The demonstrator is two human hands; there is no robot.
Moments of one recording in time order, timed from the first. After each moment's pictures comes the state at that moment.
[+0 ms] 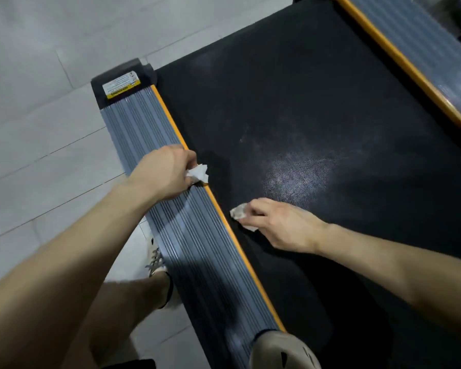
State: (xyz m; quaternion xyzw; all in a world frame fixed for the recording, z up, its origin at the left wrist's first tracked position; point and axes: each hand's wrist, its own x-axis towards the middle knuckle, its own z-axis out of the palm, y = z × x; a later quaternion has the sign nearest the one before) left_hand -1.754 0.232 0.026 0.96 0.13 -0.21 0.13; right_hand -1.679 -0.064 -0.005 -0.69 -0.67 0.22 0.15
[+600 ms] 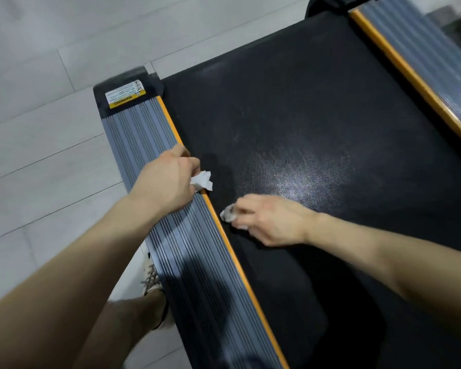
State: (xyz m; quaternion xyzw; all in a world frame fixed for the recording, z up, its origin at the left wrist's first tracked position) left_hand -1.742 0.241 0.019 0.96 0.17 -0.17 0.13; right_hand -1.634 -0.005 -0.017 -0.63 -0.73 0.21 0.14
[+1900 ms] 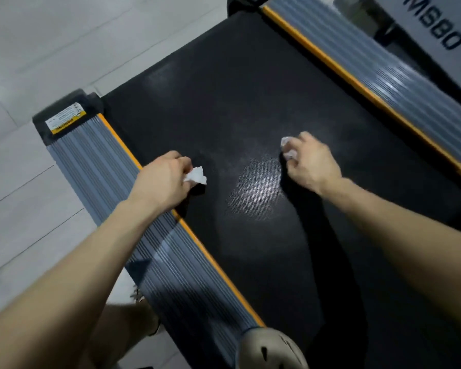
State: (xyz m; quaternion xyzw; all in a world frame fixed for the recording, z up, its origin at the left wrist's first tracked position) left_hand -1.707 0.179 0.018 0.97 0.09 -0.14 0.18; right_hand -1.561 -0.123 0.014 -0.96 -0.24 0.11 0.08
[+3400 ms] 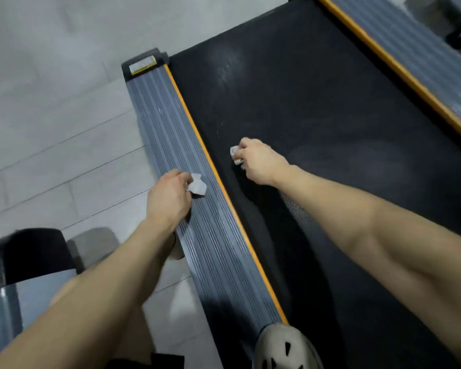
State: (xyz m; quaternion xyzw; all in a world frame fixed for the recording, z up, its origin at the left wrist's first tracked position) left_hand -1.909 0.070 0.034 0.94 0.32 -0.09 0.11; right_hand -1.695 -0.075 0.014 -0.82 -0.52 0.23 0.10
